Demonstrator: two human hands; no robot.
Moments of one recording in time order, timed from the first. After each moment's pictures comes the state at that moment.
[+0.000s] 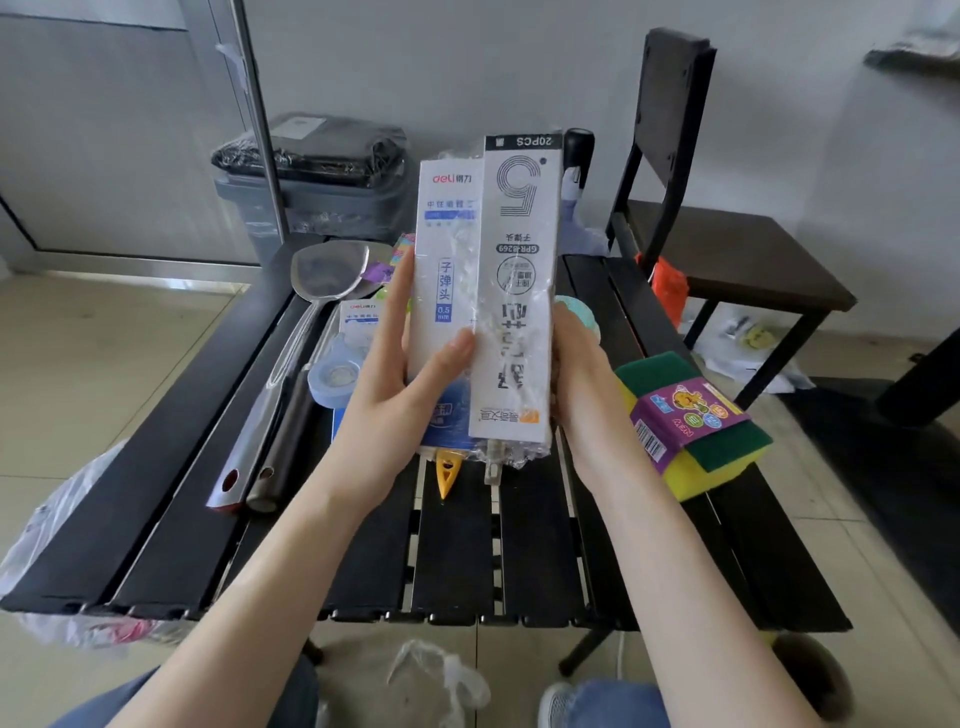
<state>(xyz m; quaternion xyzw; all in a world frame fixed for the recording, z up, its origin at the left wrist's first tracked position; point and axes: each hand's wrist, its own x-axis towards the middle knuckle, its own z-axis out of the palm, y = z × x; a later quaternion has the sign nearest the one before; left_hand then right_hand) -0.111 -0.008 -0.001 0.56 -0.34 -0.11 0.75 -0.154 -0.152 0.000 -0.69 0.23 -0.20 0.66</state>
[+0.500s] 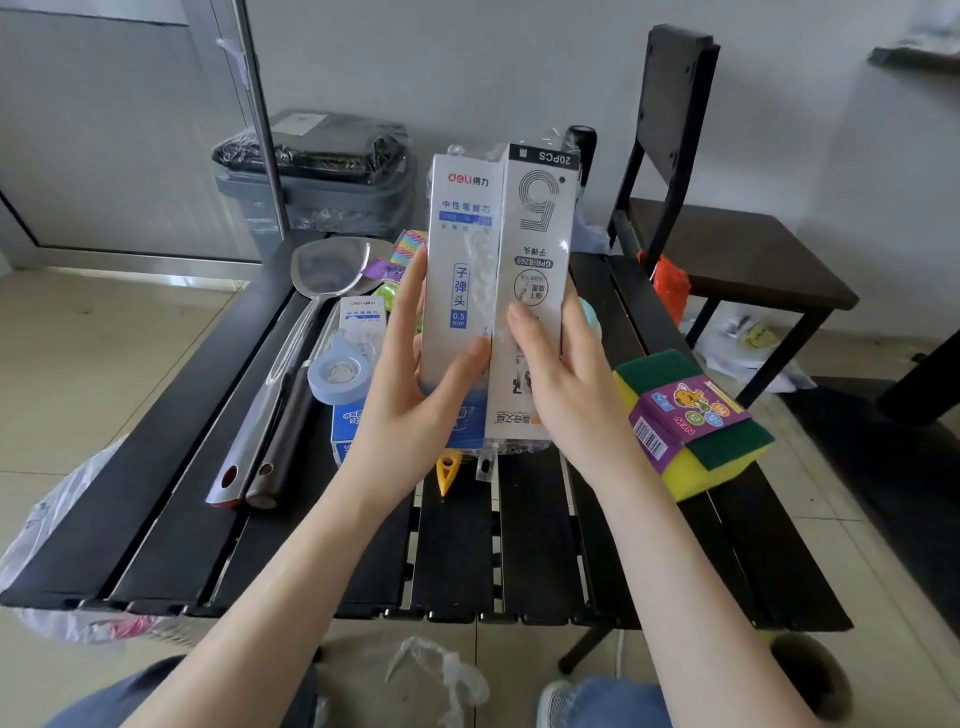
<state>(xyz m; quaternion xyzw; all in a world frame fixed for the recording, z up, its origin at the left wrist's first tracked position) -0.121 -0.017 -0.001 0.58 -0.35 -0.06 0.73 -0.177 -0.136 0.018 -0.76 0.05 -0.26 0.59</state>
